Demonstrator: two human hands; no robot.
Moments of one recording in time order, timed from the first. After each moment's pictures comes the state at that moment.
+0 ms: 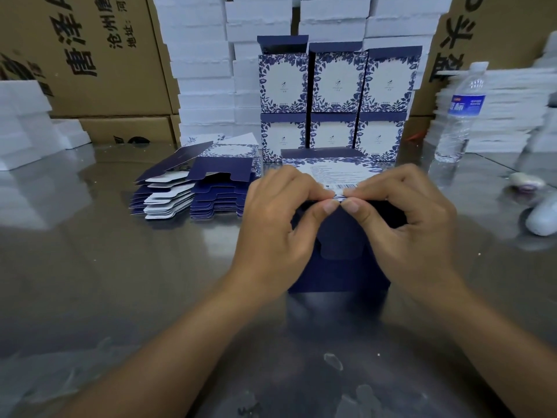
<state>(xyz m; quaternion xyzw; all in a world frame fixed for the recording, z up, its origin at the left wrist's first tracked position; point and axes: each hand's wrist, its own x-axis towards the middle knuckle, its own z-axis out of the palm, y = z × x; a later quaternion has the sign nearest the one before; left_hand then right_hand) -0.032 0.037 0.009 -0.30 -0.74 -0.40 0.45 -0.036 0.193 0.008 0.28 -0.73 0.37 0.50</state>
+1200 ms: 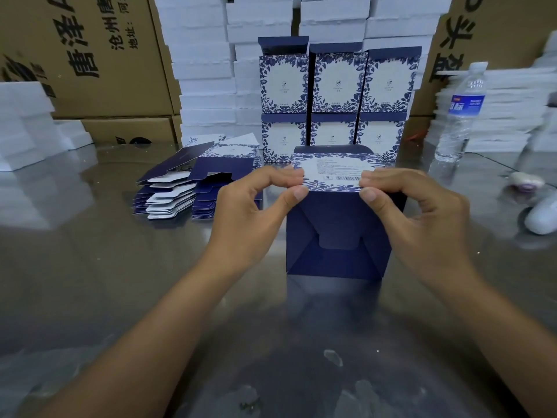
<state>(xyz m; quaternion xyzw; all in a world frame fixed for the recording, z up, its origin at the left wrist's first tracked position) -0.042 0.011 0.017 -0.24 -0.74 -0.55 0.31 -0.042 0.208 0.010 0.26 -0.73 0.42 0.47</state>
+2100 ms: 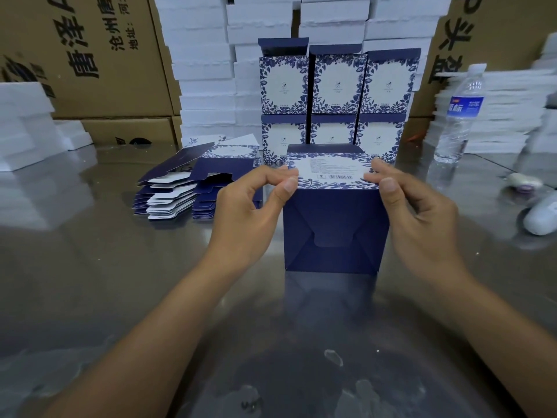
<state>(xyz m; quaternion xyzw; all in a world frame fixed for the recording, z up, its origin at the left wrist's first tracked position) -0.050 0.009 0.013 -0.22 -0.75 -0.53 0.33 -0.053 0.210 -0.001 0.20 -0.72 0.56 0.37</state>
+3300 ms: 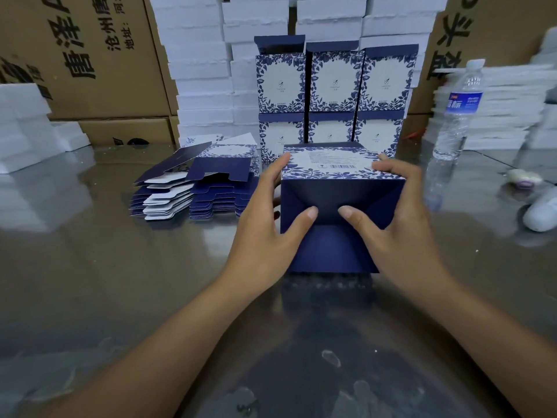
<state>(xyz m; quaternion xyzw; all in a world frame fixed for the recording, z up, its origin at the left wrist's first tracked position) -0.044 0.027 -0.008 -0.21 -0.76 -0.57 0.23 -0.049 0.202 -0.009 0.21 -0.78 0.44 0.39</state>
